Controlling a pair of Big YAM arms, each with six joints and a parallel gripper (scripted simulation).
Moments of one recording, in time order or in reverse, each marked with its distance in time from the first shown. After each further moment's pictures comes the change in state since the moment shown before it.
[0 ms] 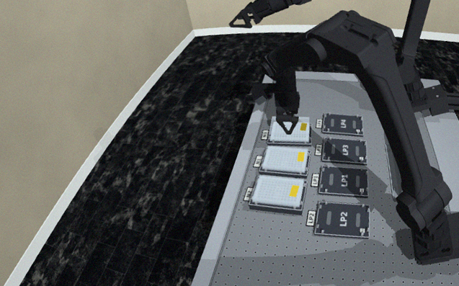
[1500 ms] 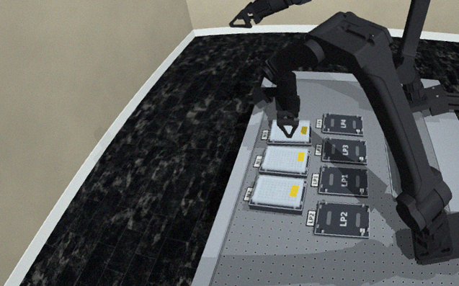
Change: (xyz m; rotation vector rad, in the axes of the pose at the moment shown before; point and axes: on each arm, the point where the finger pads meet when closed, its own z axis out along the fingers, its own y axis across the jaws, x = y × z) left arm 0.001 0.001 0.014 -0.002 0.002 0.002; right arm 0.000 0.000 0.000 0.000 0.000 0.000
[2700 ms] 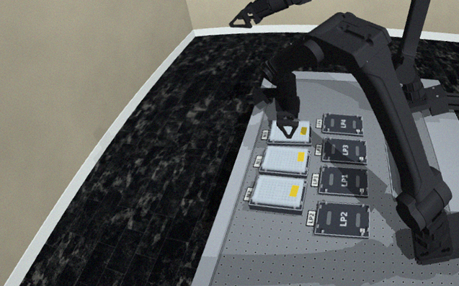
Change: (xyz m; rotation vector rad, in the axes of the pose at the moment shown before) left arm -0.001 -0.001 0.004 0.003 -0.002 -0.001; right arm 0.000 0.000 0.000 0.000 0.000 0.000
